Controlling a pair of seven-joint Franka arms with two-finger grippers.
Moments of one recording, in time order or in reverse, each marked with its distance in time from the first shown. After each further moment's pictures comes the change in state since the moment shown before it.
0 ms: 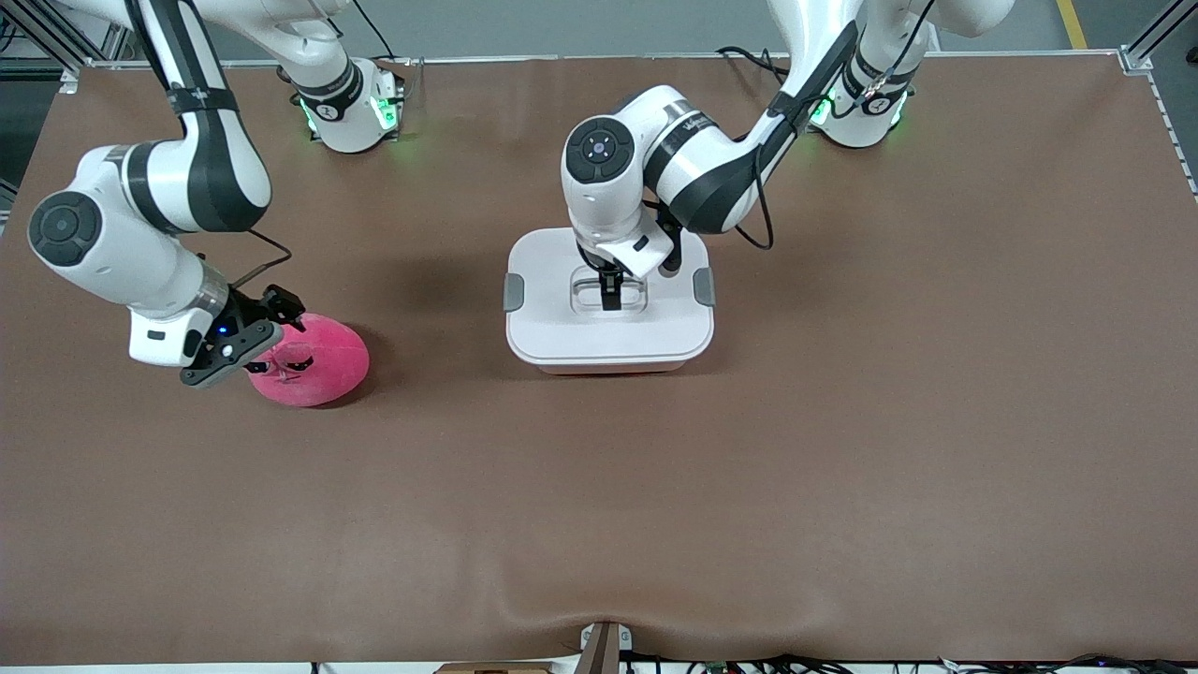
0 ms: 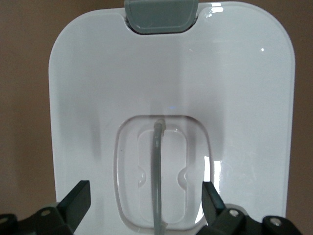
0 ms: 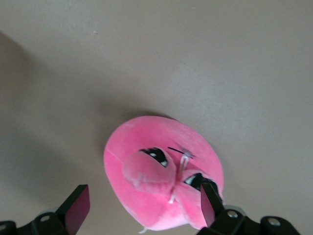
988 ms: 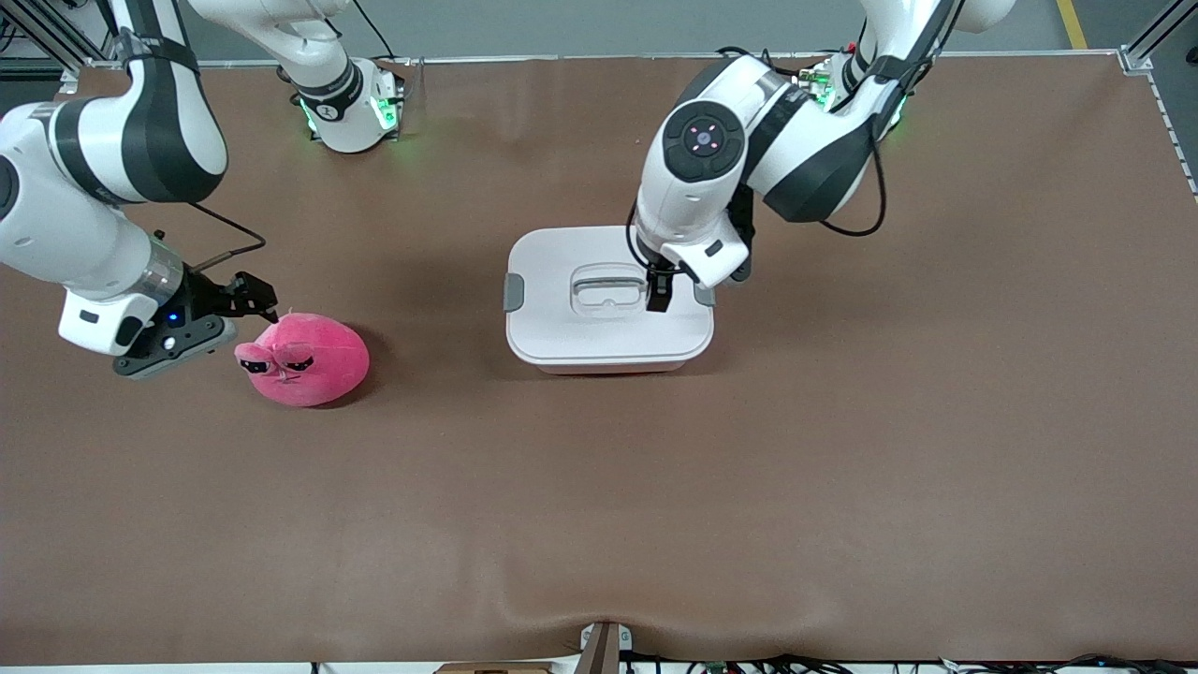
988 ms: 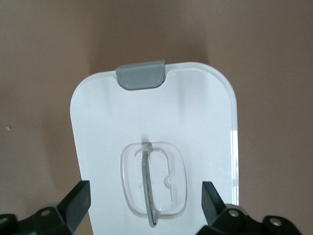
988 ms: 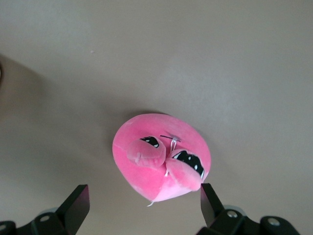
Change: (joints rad) left arm 0.125 -0.122 -0.001 0.004 -0.108 -0.111 0.222; right arm -0.027 -0.042 -0.002 0.128 0.000 -0.169 0.054
